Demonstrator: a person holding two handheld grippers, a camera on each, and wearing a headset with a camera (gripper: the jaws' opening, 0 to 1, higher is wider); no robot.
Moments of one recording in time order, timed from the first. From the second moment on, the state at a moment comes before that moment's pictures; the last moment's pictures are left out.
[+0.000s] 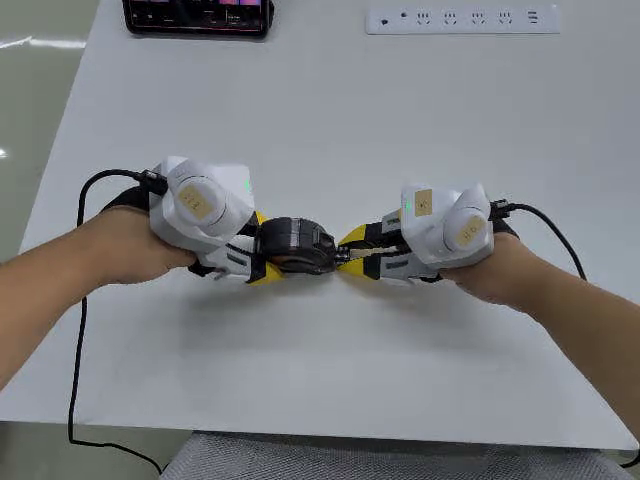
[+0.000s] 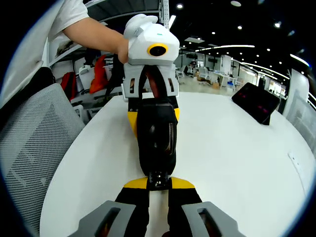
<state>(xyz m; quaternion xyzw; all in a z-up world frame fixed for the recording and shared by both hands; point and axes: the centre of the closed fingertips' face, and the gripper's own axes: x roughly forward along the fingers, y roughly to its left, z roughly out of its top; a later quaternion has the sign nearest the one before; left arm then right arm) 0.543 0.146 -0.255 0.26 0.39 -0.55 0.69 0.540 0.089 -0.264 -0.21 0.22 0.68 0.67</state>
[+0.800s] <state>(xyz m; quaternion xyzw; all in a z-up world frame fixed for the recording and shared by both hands) 0.542 0.147 -0.255 0.26 0.39 -0.55 0.70 0.540 0.064 -0.259 -0.23 0.23 0.67 0.67</state>
